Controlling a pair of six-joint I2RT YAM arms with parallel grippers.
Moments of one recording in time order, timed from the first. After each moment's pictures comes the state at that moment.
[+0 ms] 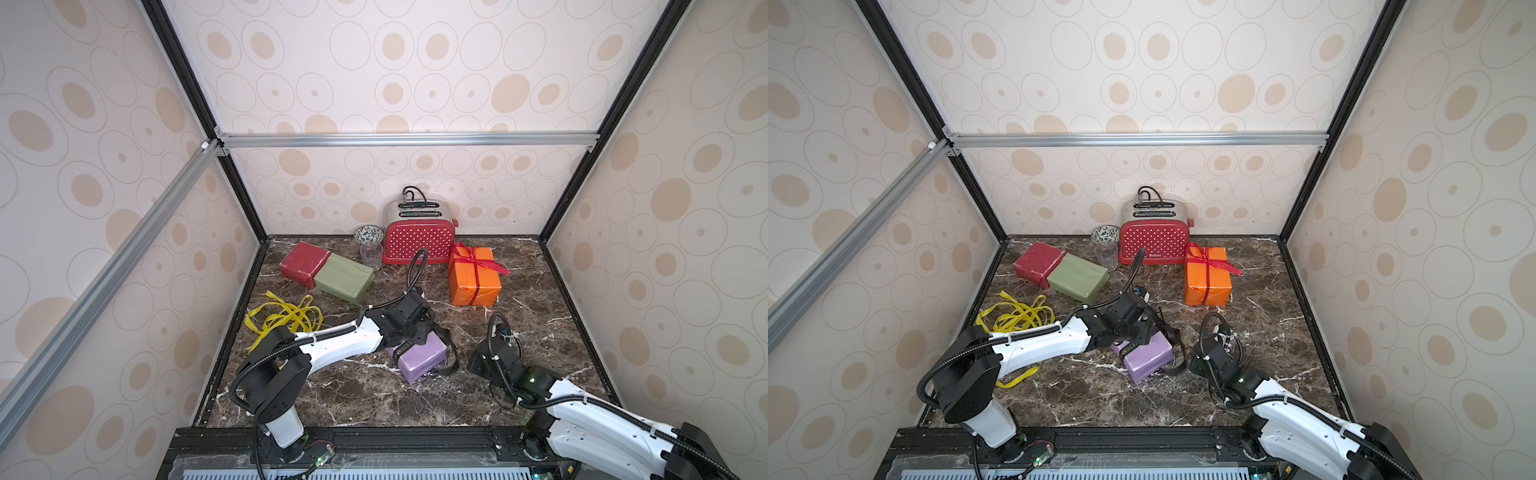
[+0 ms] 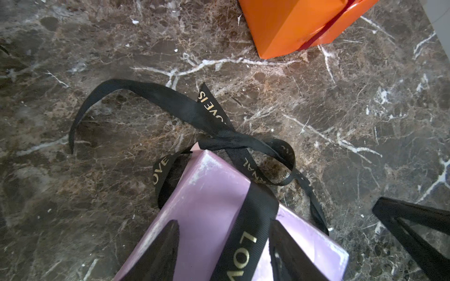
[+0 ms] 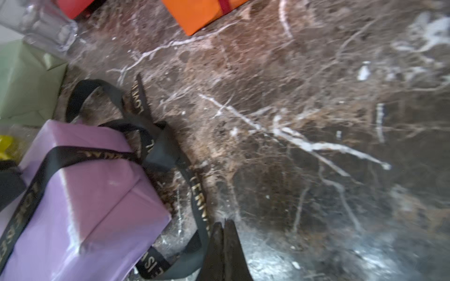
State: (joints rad) left arm -0.90 1.67 1.10 -0.34 -0.14 -0.53; right arm 0.72 0.85 0.35 -0.40 0.35 1.01
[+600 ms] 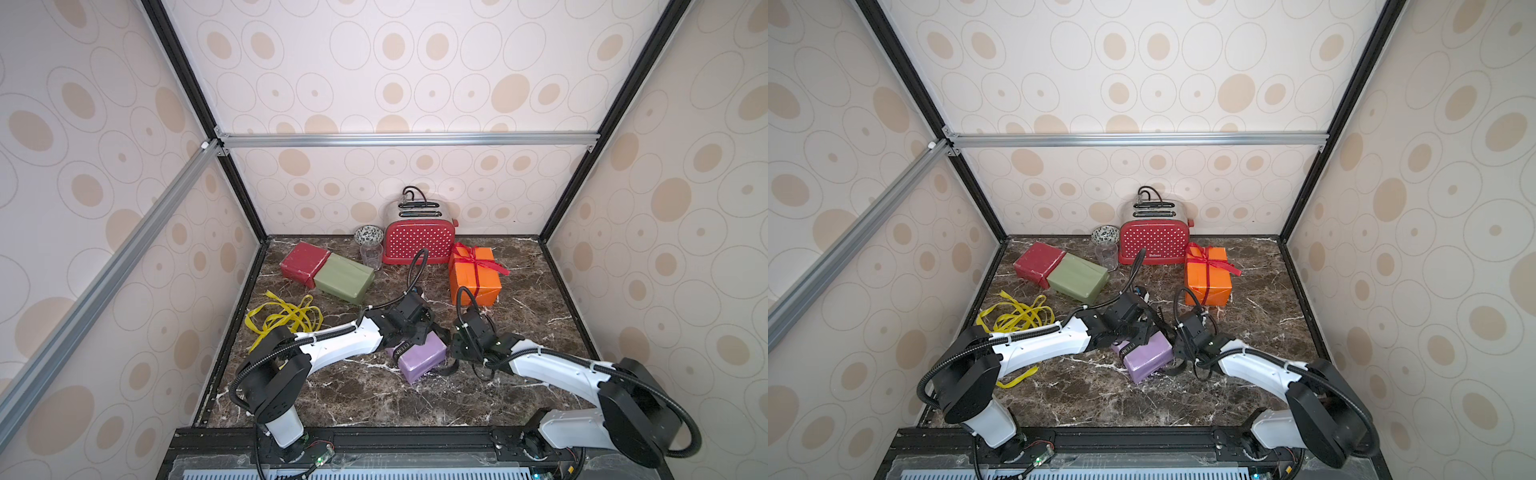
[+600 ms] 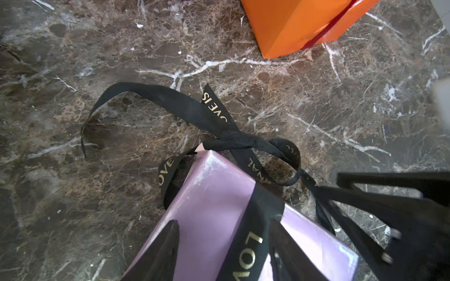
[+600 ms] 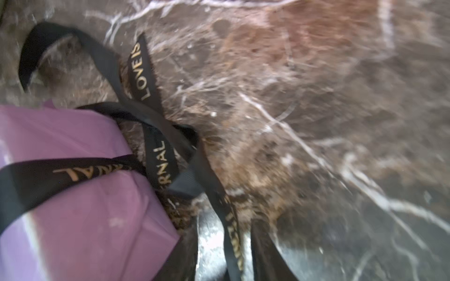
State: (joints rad) left arm -0.90 1.67 1.10 -0.34 -0.15 -0.51; right arm 0.65 1.37 0.66 -0.34 0.14 0.74
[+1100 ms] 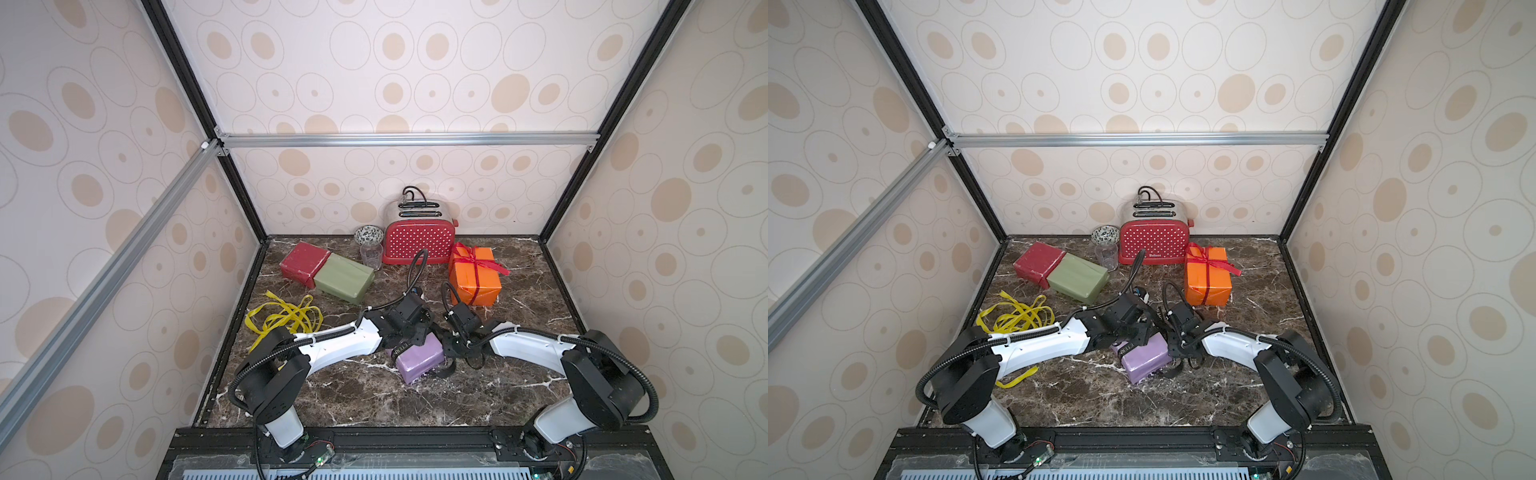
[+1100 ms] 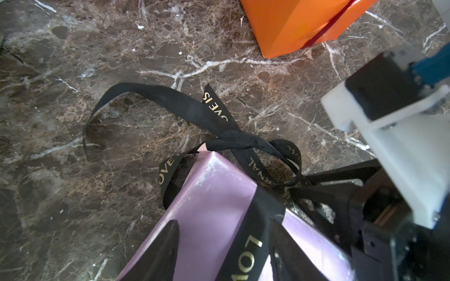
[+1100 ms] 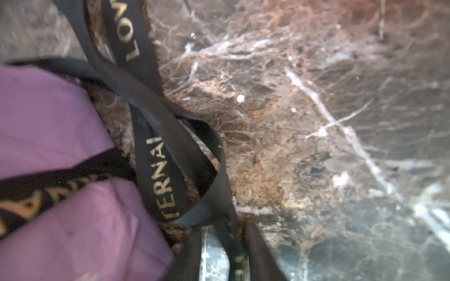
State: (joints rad) left arm -0.91 1.66 1.09 -0.33 -0.15 -0.50; right arm 0.63 1.55 0.77 -0.44 0.05 0.65
